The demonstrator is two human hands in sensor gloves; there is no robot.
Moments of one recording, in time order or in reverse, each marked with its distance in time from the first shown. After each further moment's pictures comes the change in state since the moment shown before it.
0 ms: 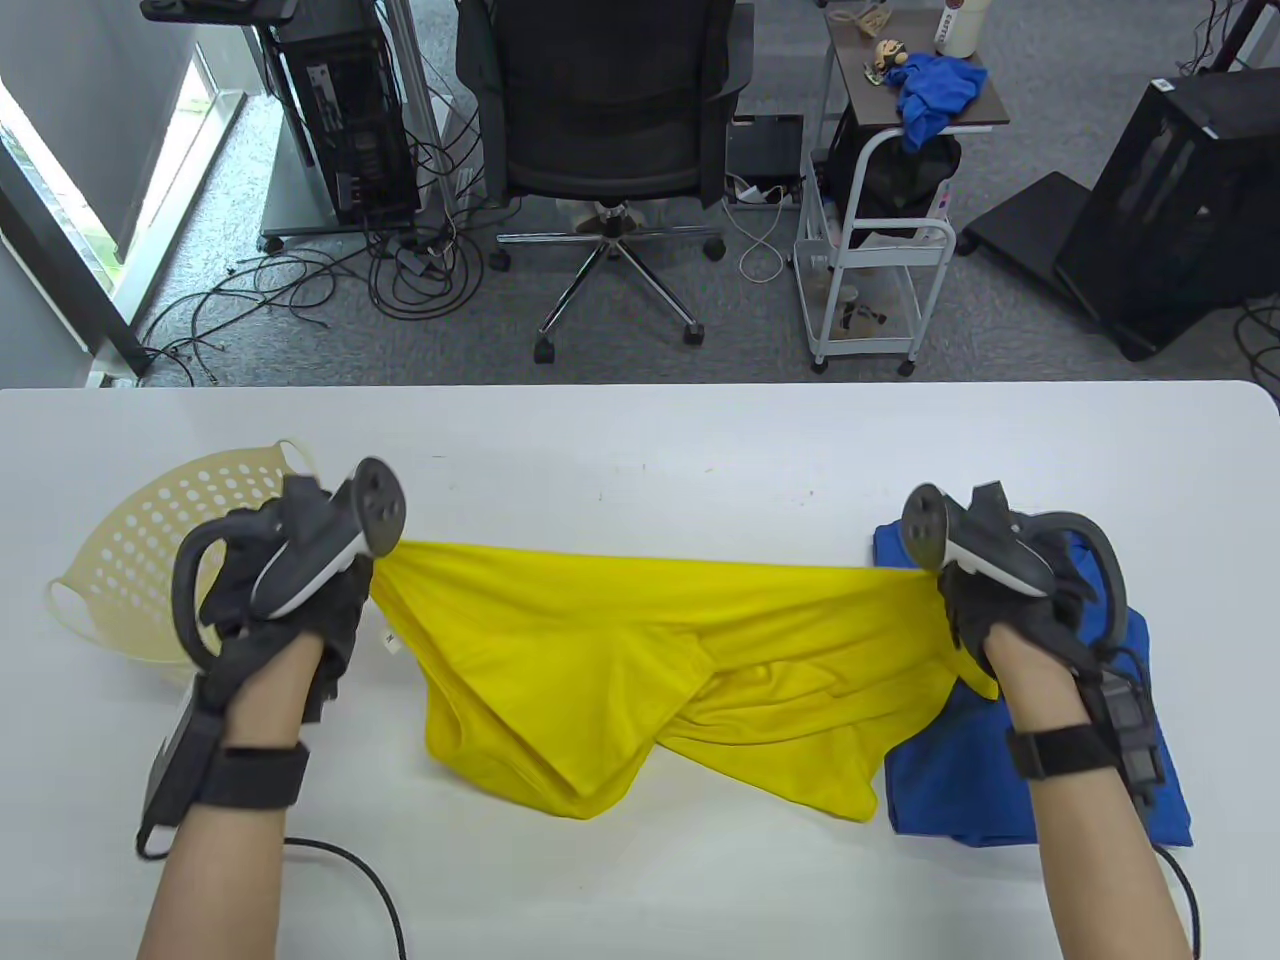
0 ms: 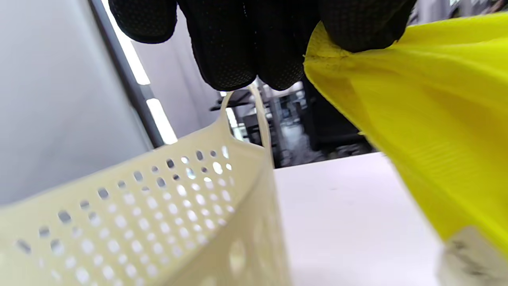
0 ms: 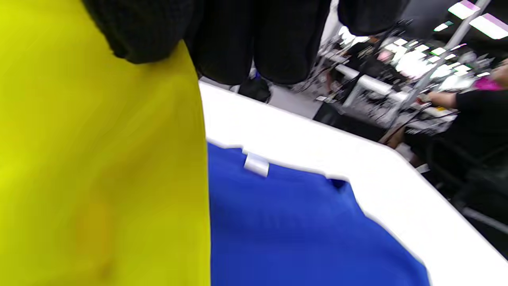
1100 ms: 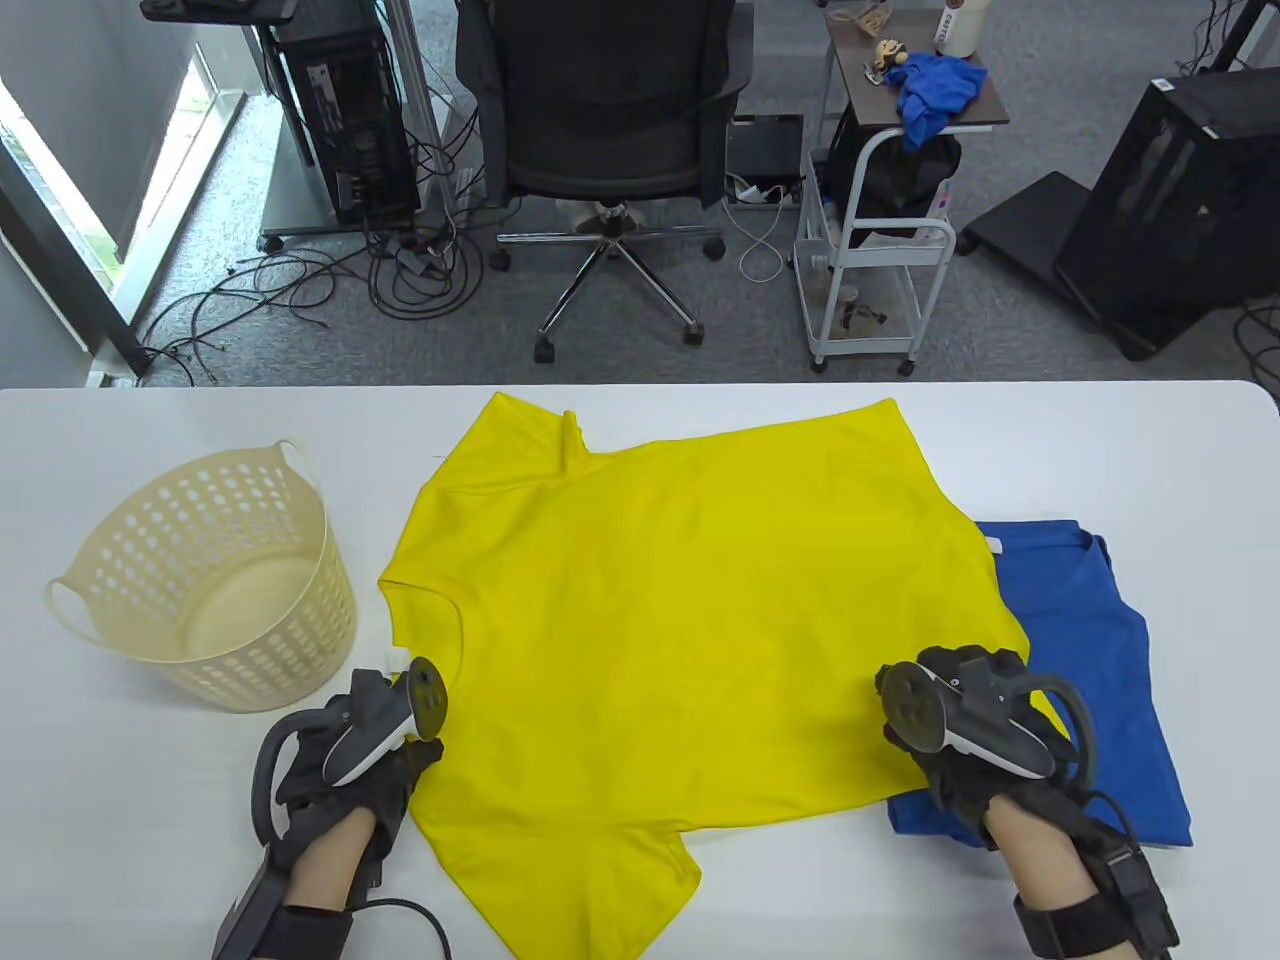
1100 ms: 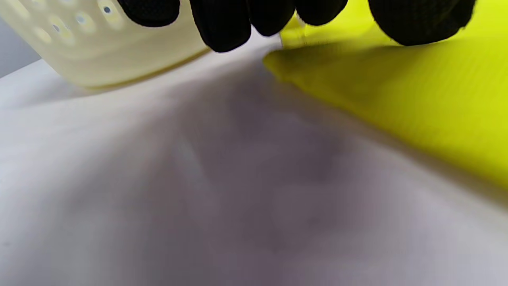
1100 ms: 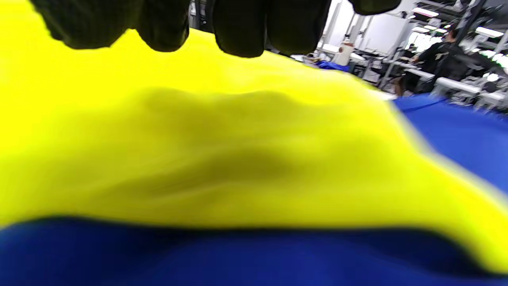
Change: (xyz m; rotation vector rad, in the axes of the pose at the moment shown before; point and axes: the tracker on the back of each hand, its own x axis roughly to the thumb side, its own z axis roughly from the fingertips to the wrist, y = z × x) left_hand 0.041 -0.208 0.088 -0.336 -0.196 0.045; right_hand 0.030 0.100 0.123 -0.042 -0.326 -0.131
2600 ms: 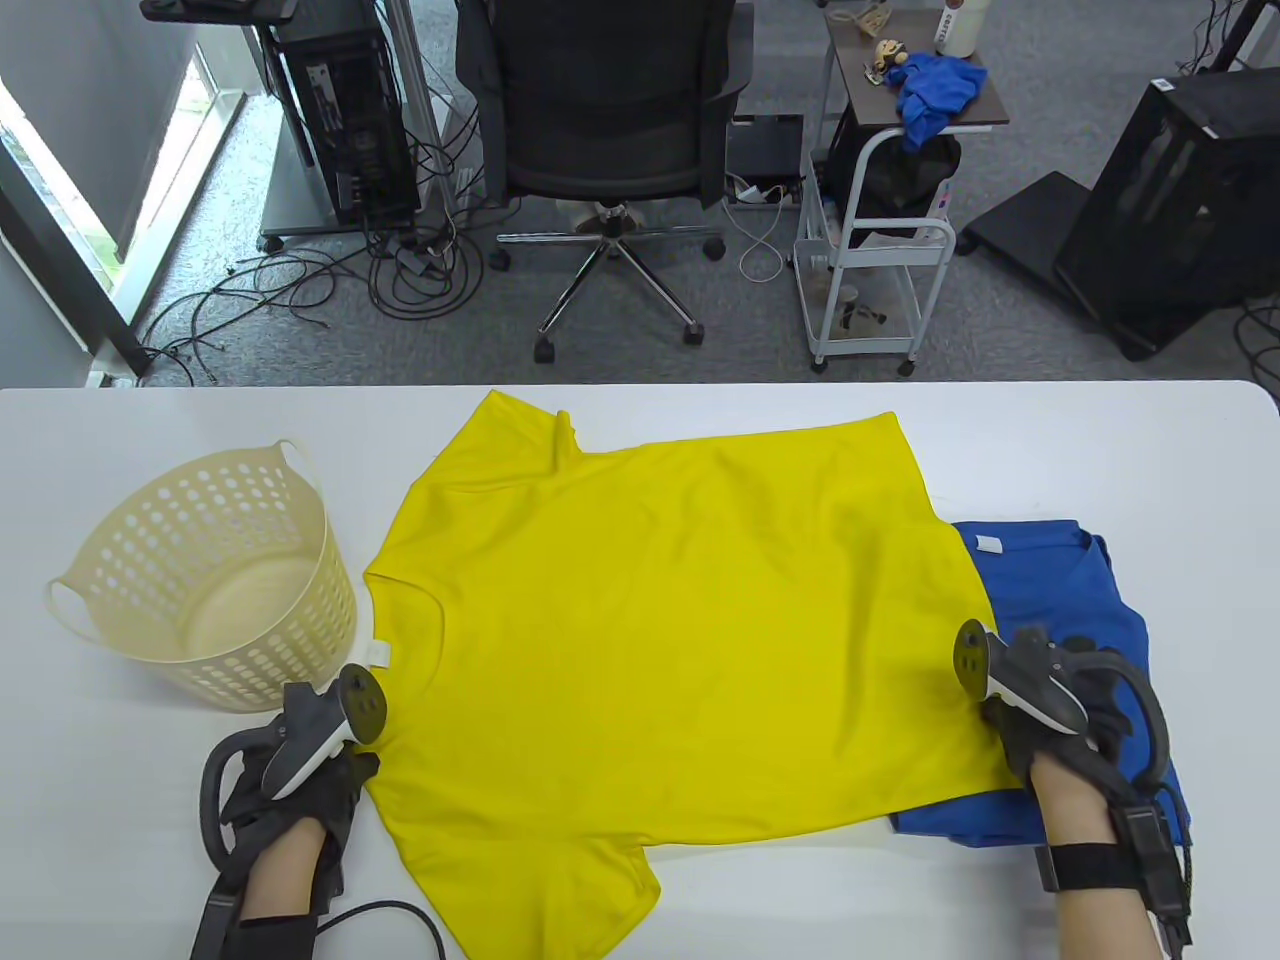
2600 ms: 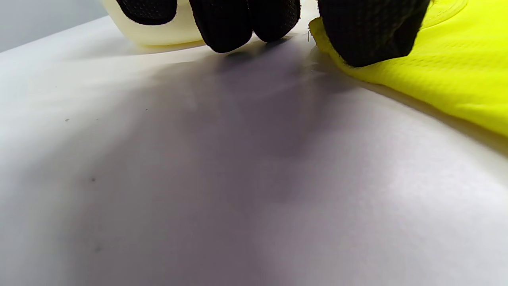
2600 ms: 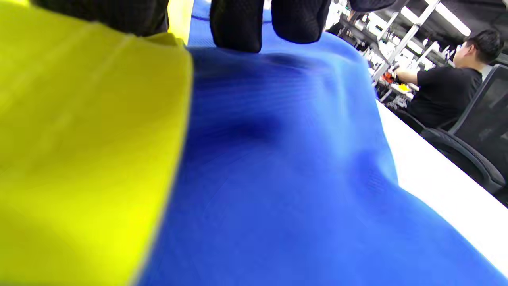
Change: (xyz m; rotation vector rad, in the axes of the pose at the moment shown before) left_hand -0.049 -0.011 -0.001 -0.002 0.098 0.138; right_hand -0.085 0.037 -0.030 0.068 0.354 0.186
